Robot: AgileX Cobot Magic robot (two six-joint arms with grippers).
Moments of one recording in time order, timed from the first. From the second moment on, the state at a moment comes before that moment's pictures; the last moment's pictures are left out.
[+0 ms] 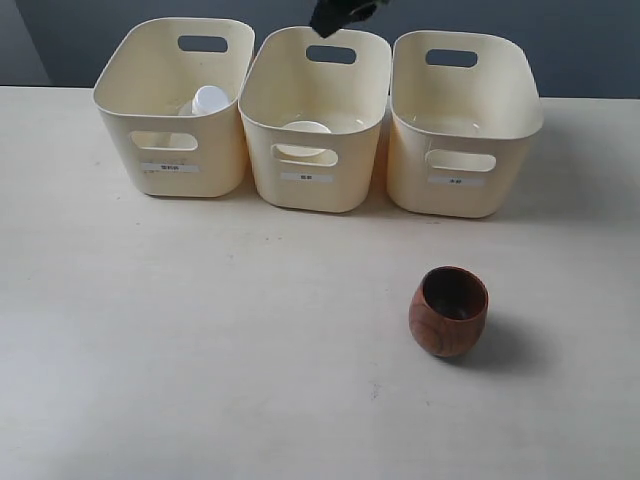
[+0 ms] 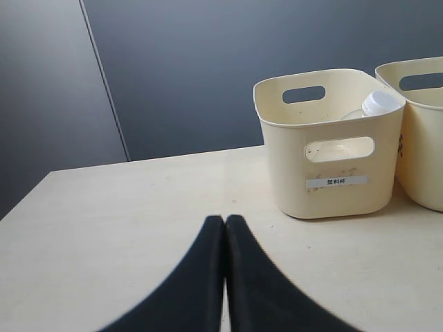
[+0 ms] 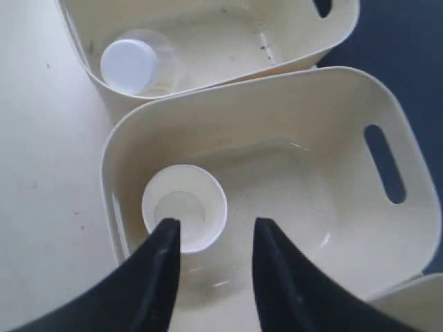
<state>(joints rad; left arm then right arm) 0.01 0.00 0.00 0.00 0.14 0.12 0.39 2.18 -2.32 0.35 1.22 -0.82</state>
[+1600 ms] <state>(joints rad) 0.01 0.00 0.00 0.00 0.14 0.12 0.54 1.56 -1.17 0.20 1.23 -0.56</state>
